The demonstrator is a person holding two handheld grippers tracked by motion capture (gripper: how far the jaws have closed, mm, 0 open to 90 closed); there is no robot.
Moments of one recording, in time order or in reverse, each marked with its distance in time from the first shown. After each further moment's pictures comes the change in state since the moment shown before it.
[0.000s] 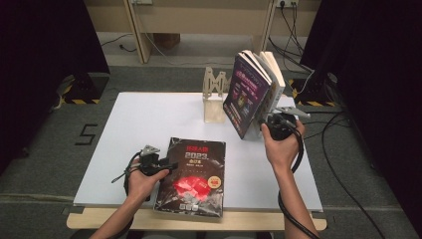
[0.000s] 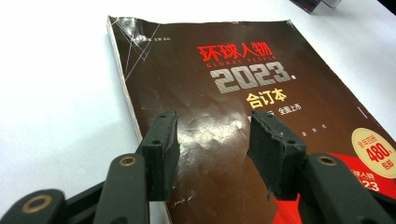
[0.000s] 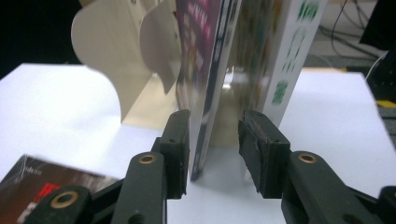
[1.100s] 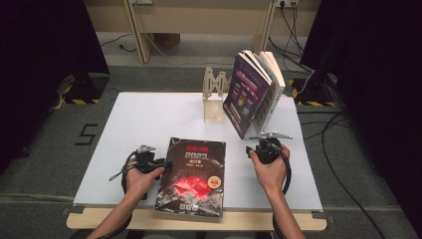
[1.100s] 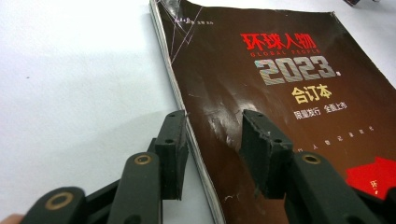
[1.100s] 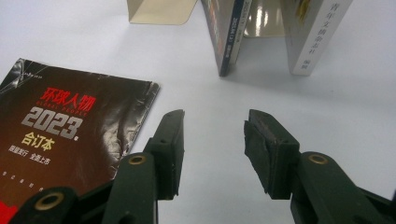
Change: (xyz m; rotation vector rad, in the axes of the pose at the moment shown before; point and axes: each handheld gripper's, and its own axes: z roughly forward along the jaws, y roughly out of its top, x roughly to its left) left arm 0.020 -0.002 0.005 0.040 0.055 -0.057; right arm 0.011 -0.076 0.023 0.238 0.068 0.028
